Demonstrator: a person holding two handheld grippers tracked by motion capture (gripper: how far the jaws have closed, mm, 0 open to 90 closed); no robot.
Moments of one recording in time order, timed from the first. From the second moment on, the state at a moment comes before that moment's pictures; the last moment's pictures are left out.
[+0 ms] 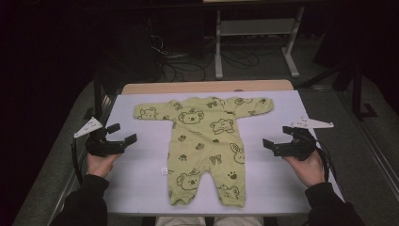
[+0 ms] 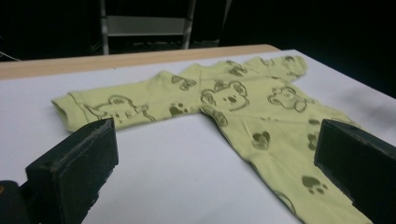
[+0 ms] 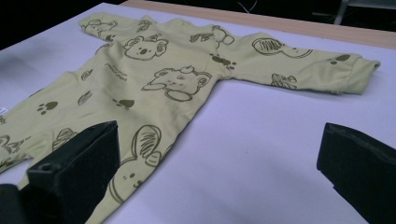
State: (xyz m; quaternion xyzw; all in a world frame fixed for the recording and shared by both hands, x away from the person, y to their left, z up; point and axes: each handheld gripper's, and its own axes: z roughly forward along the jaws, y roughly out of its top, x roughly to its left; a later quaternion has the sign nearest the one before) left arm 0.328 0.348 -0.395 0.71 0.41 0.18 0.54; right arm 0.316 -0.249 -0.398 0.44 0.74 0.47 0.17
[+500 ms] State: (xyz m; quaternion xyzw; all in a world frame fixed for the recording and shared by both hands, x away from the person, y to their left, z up) left arm 0.297 0.344 -0.416 0.74 0.37 0.19 0.53; right arm 0.284 -0.256 -0.418 0.43 0.74 0.48 0.17
